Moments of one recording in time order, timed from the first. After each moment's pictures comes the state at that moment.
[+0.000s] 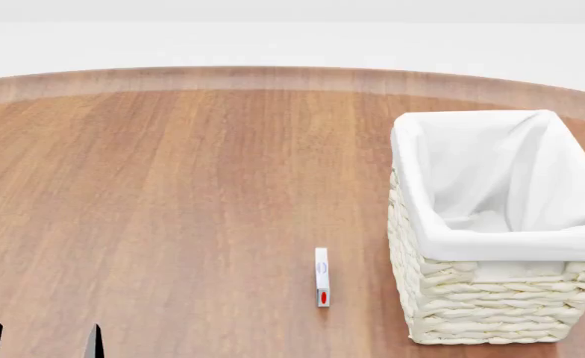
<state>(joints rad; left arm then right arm) 0.11 -0.24 0.18 0.27 -0.23 0.06 -0.21 -0.48 0.21 -0.33 0.14 0.26 -0.44 0.29</state>
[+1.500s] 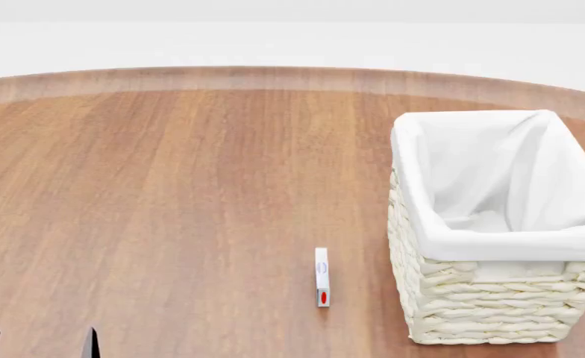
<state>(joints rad) 0.10 -0.26 0.20 0.22 -0.25 0.08 -0.24 -0.18 0.23 -0.46 0.13 0.34 -0.06 0.24</state>
